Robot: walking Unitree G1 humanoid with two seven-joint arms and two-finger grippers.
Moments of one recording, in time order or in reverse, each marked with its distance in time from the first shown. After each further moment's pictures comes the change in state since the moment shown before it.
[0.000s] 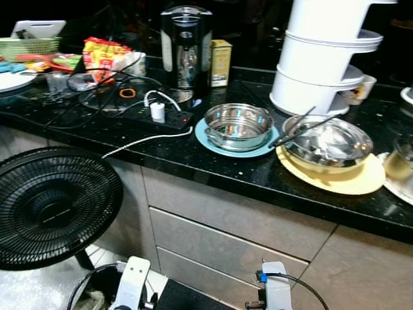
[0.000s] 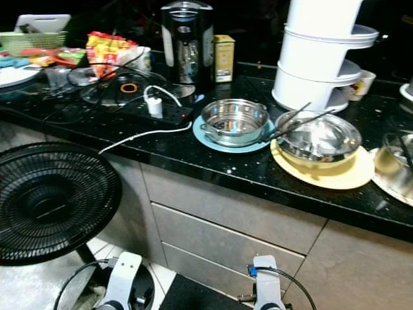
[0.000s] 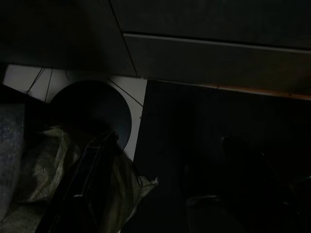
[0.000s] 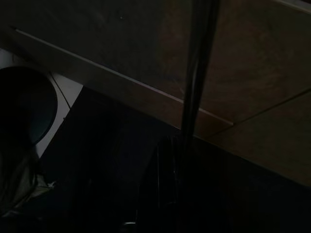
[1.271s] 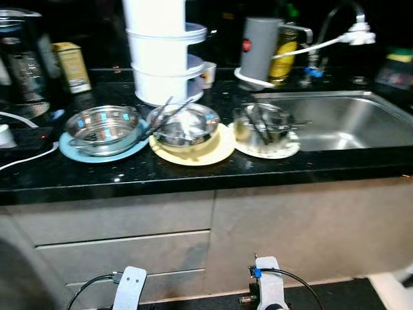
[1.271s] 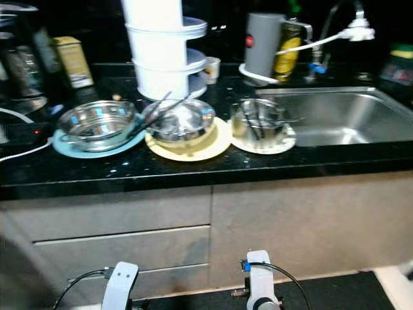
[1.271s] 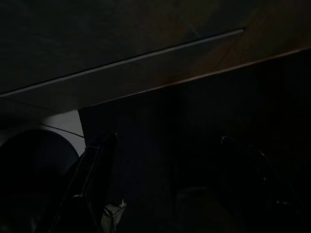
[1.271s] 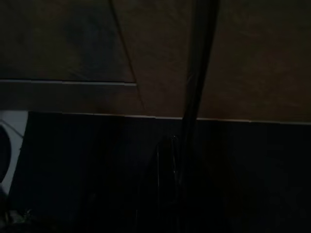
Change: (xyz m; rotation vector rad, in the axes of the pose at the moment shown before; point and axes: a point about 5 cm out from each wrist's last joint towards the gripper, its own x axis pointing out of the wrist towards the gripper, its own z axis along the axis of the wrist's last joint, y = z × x) left arm -0.007 -0.001 -0.015 -0.038 0.032 0.009; right arm 0.004 0.011 0.012 -0.003 -0.038 0.080
